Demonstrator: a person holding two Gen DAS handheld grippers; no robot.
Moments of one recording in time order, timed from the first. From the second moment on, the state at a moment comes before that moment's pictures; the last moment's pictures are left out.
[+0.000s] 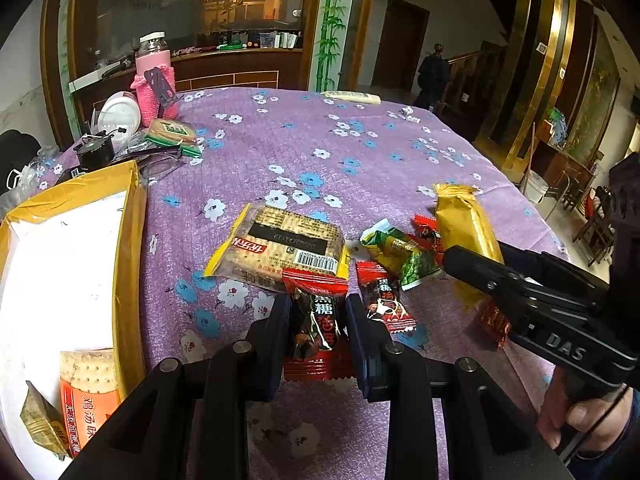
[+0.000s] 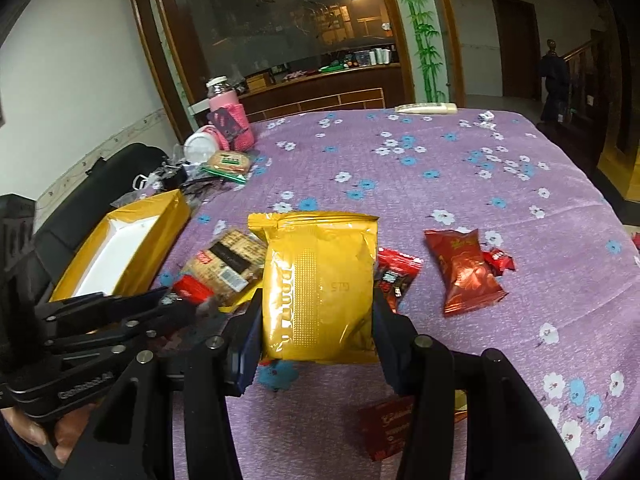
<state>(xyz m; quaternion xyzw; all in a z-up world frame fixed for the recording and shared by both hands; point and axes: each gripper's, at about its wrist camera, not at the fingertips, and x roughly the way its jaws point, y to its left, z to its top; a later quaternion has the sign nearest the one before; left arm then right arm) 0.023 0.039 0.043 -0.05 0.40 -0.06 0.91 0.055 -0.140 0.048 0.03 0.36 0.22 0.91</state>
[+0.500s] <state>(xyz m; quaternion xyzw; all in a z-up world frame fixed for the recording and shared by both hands) 0.011 0.052 0.069 -0.09 0.36 -0.08 0.92 0.055 -0.140 0.048 0.05 0.37 0.17 0.91</state>
